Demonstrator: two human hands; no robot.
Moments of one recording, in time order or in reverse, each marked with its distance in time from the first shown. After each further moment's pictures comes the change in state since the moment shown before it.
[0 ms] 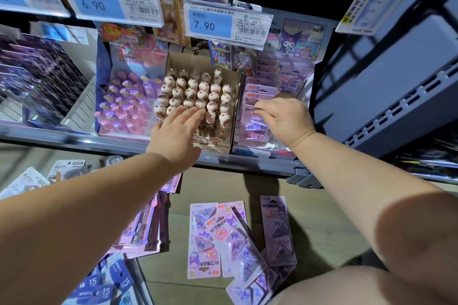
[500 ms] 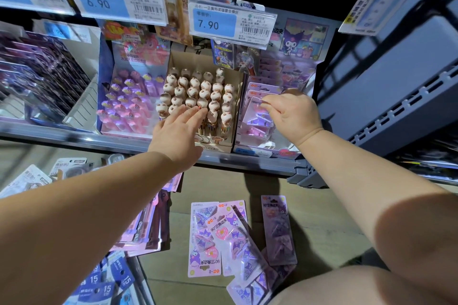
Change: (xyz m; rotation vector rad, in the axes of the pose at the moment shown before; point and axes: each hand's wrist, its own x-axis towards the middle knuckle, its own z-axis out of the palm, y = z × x) left_hand 0.000 -0.001 0.002 -0.002 0.002 0.005; right_hand 0.004 0.006 -0.009 -0.108 0.068 -0.040
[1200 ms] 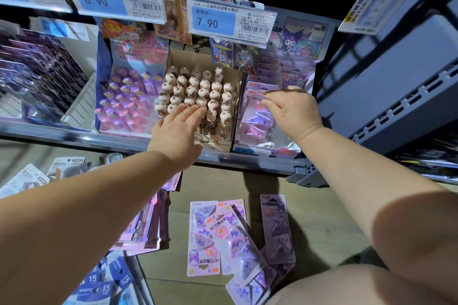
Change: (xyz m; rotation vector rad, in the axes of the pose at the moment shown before) left_hand 0.003 -0.001 0.004 -0.009 0.022 0.006; right_hand 0.002 -0.001 -0.001 0.077 -0.094 0.196
